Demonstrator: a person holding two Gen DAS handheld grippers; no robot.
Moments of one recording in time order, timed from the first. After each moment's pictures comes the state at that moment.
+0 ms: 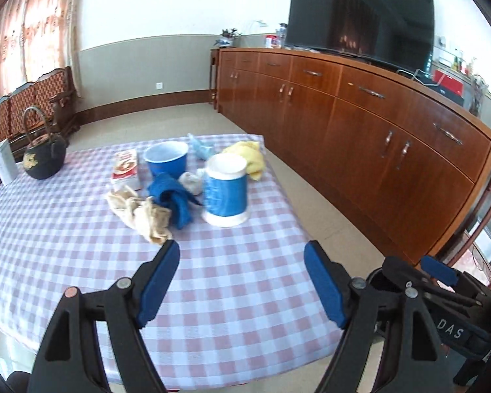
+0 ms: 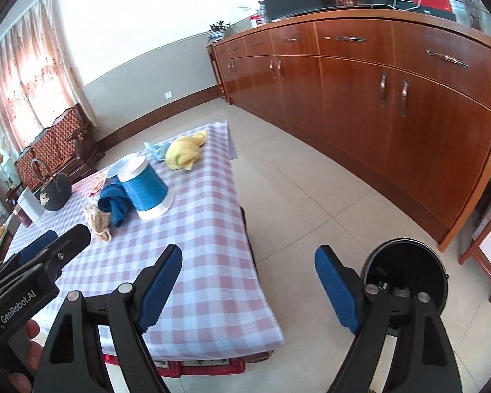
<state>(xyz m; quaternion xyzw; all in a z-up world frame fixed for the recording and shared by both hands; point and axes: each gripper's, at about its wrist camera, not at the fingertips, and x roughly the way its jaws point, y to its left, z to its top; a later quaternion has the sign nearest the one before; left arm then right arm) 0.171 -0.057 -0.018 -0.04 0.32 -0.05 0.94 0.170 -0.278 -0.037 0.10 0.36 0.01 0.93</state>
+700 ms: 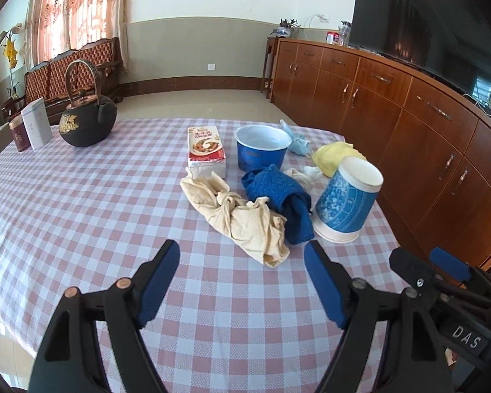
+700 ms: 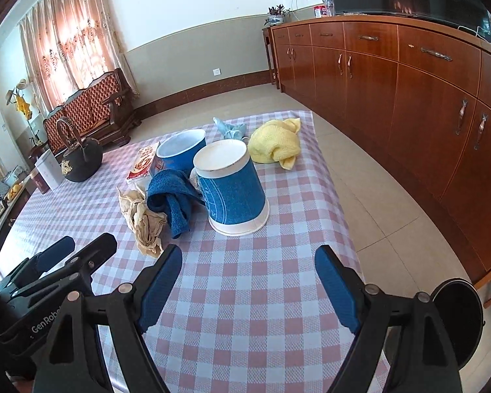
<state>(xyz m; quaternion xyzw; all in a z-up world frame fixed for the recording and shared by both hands) 0.228 0.039 -0.058 -0.08 0.35 0.03 0.93 0.260 -0.159 -0.059 0.04 0.38 0.10 0.92</state>
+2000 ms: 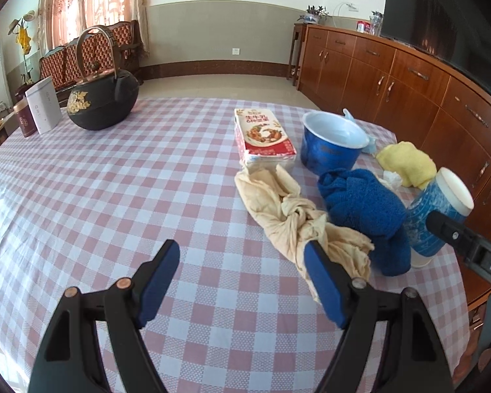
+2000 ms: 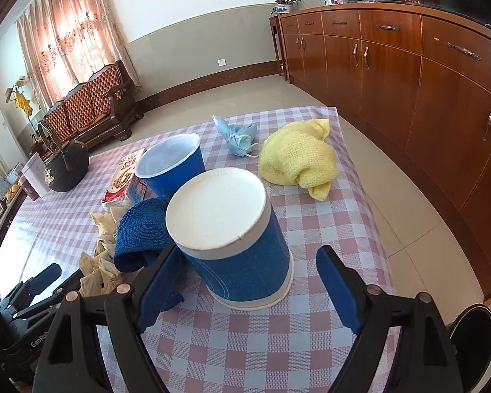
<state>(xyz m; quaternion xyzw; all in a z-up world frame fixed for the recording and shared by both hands) 0.271 0.091 -0.088 -0.09 0.38 0.07 0.92 0.352 -0.131 -0.086 0.04 0.40 0.12 0.91</state>
